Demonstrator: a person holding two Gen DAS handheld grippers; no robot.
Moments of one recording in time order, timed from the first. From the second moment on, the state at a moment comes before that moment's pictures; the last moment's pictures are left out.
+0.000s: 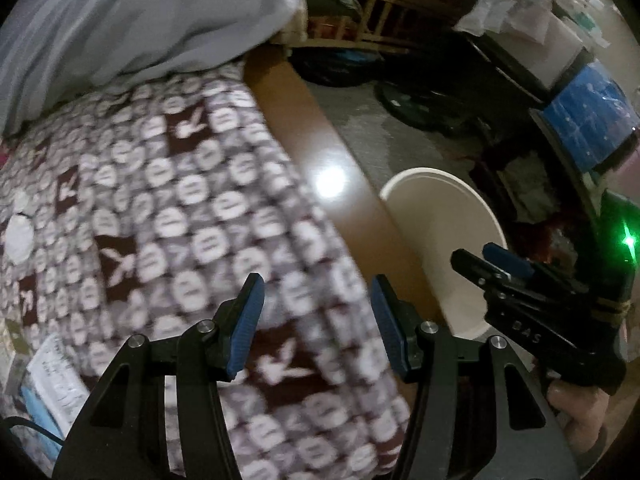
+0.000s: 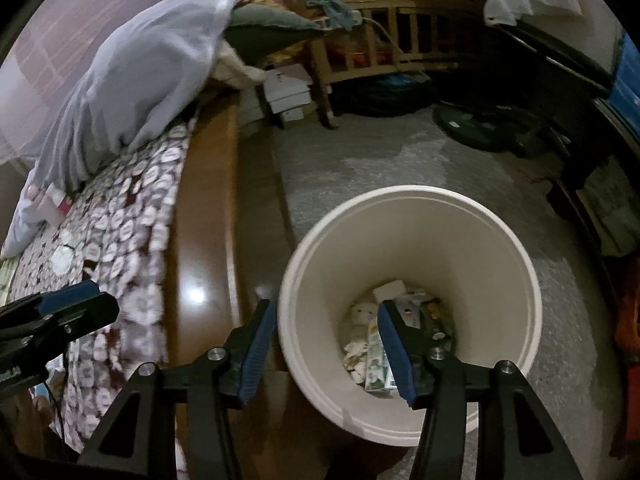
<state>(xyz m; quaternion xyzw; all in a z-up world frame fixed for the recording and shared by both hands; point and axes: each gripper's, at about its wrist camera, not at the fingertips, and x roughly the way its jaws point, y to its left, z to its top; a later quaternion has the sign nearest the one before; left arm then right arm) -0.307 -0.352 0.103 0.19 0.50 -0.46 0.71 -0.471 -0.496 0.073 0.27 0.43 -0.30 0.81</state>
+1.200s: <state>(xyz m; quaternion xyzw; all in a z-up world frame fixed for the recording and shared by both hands) -0.138 -0.072 0.105 0.12 0.54 -0.26 0.79 -0.258 -0.257 0.076 0.19 0.50 0.02 0.84</state>
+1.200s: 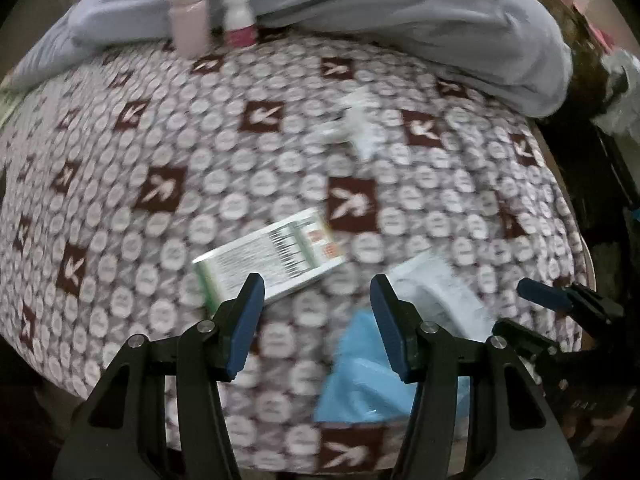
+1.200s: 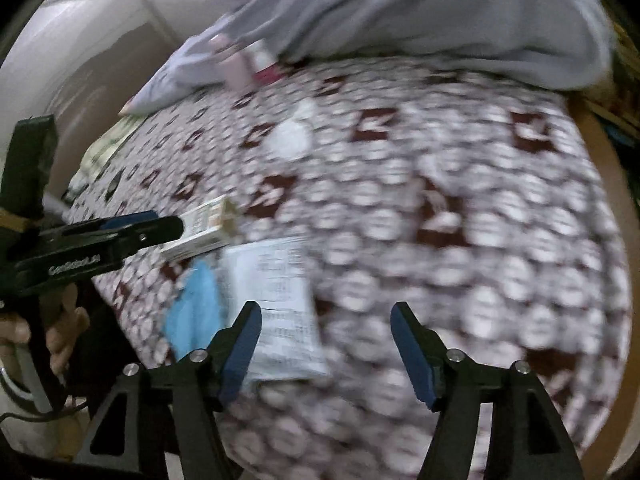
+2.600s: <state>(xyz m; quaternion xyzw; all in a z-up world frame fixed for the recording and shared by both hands) -0.110 -0.087 0.057 0.24 0.50 -0.35 0.75 -0.237 -0.267 0.070 0.13 0.48 -0.07 0.86</state>
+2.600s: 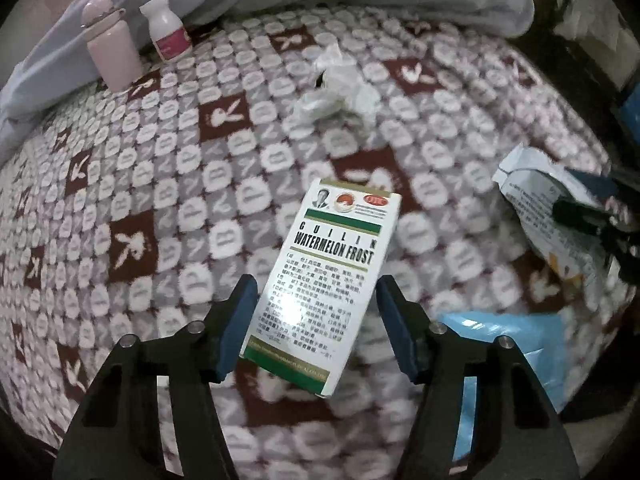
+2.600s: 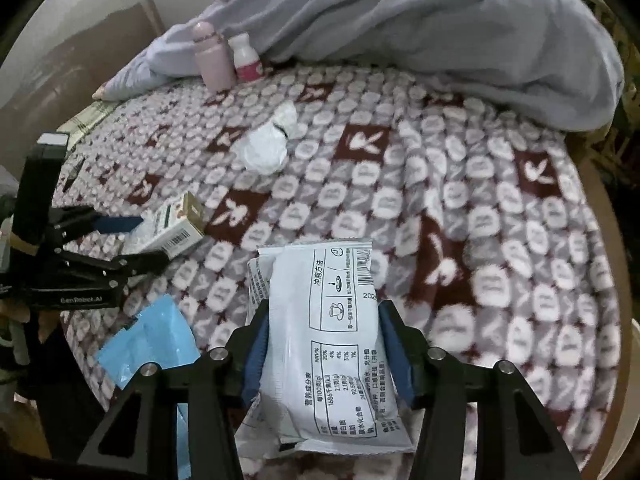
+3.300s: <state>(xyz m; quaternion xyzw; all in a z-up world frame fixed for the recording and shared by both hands) -0.179 -0.178 0.119 0.22 0.45 -0.37 0.78 -0.296 -0.318 0.111 0.15 0.43 -0.12 0.88</state>
